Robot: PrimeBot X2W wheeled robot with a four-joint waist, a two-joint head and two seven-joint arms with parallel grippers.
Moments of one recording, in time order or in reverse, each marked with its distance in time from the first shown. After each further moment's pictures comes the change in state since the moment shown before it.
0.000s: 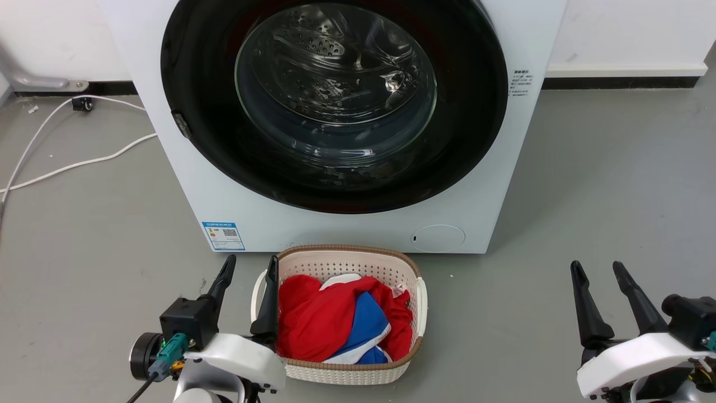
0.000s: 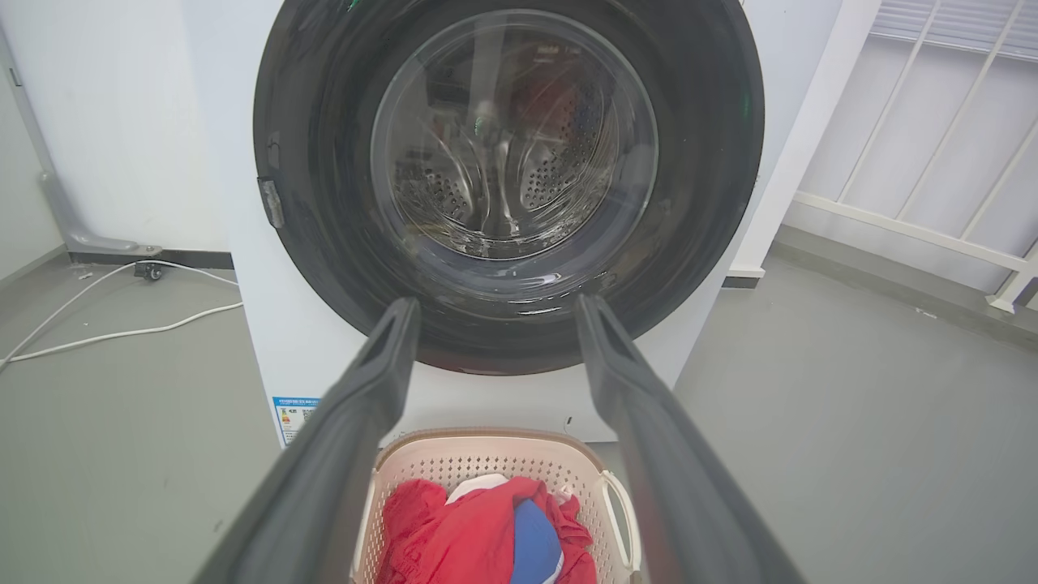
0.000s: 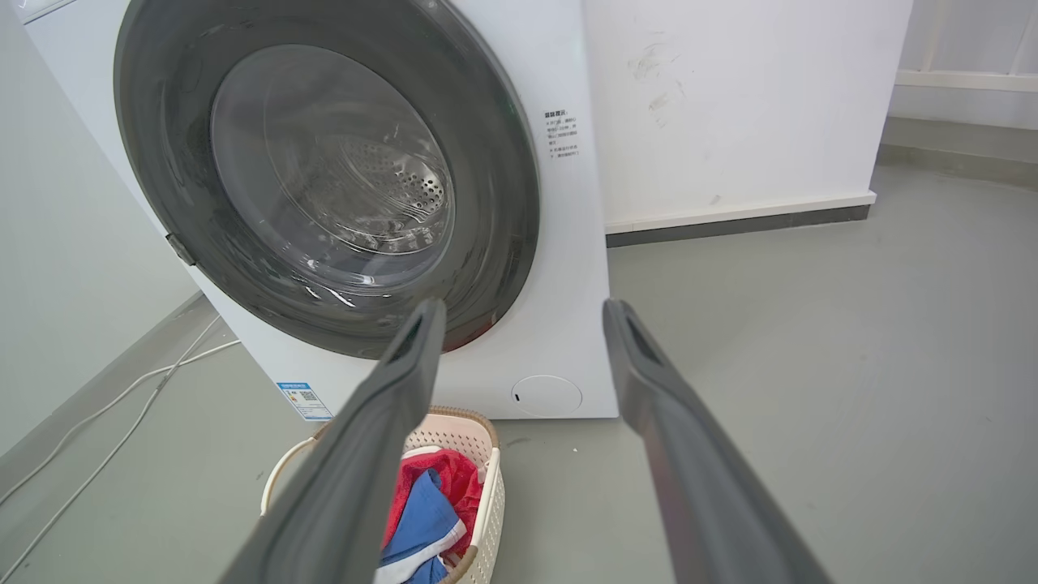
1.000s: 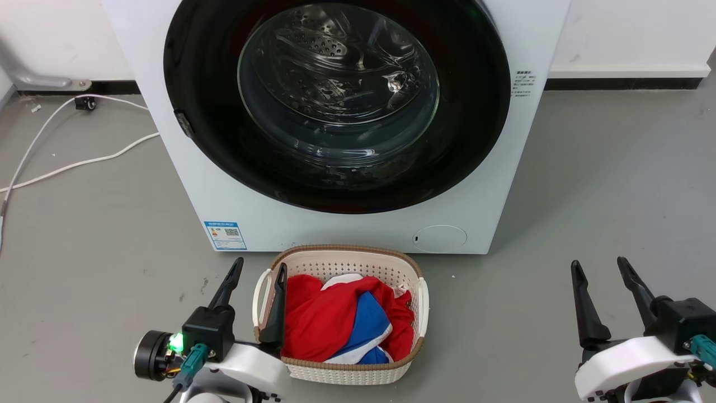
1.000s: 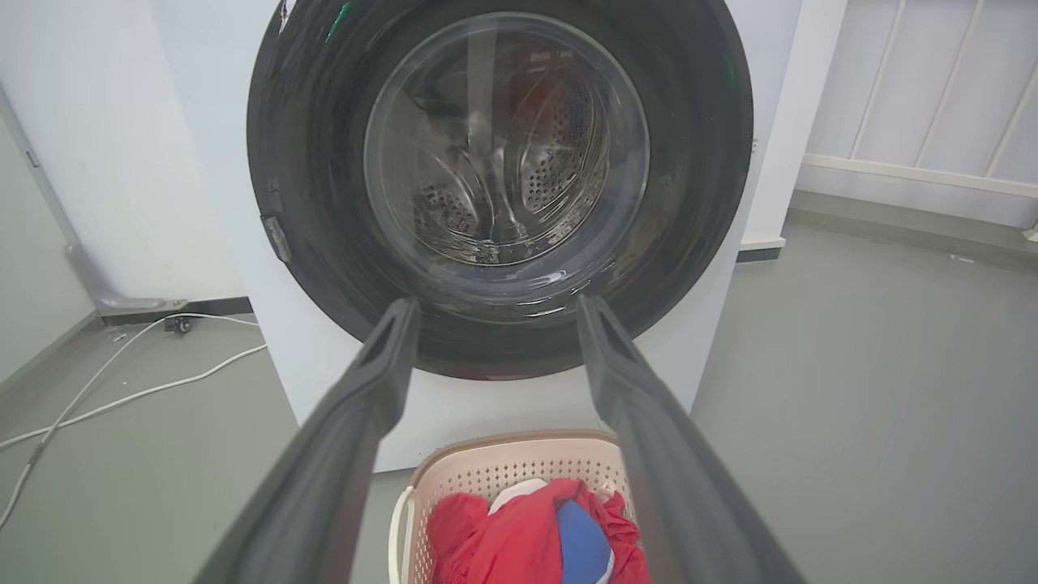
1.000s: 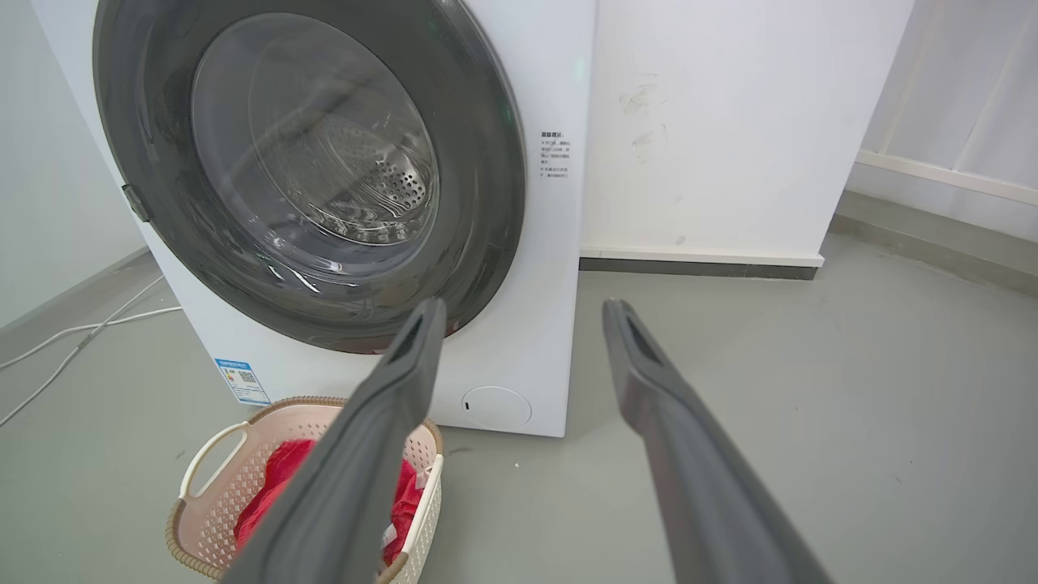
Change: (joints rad) left arm 0.003 -0.034 0.027 0.051 0.188 -0.029 -0.060; right arm 0.002 0.019 -0.017 -0.007 -0.200 0.000 -0.045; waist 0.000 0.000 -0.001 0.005
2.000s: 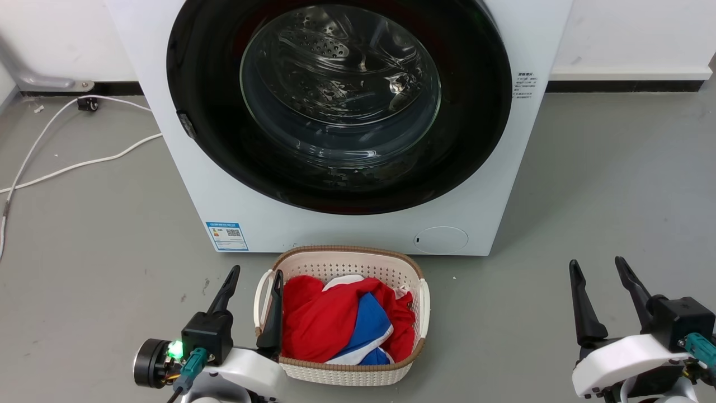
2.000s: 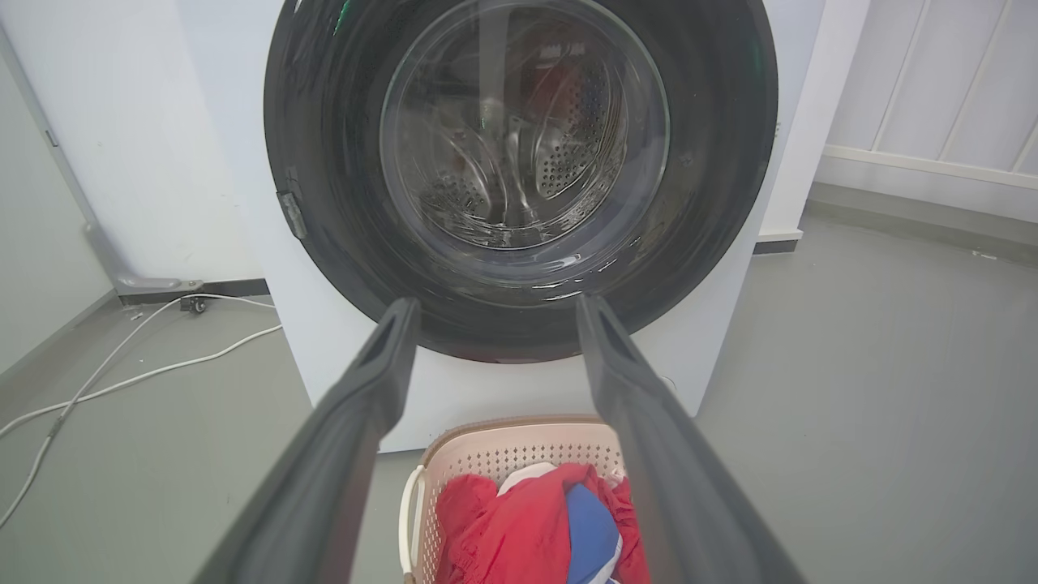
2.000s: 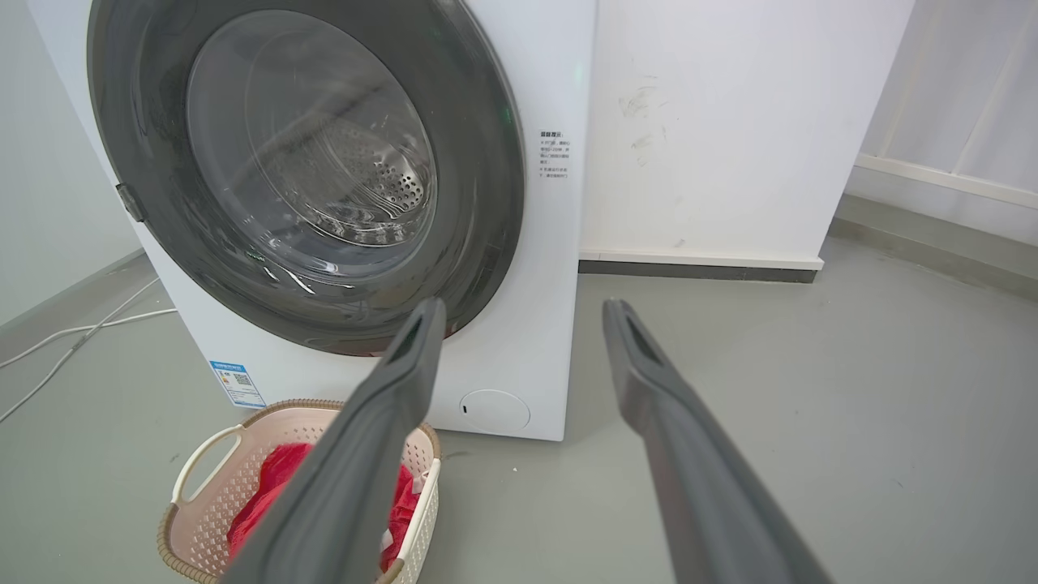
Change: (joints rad) left arm 0.008 -0.040 0.058 0.047 0.046 -0.025 -0.013; right arm -0.025 0.003 -0.005 0.061 -0.015 0.001 -0.041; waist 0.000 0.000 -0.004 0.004
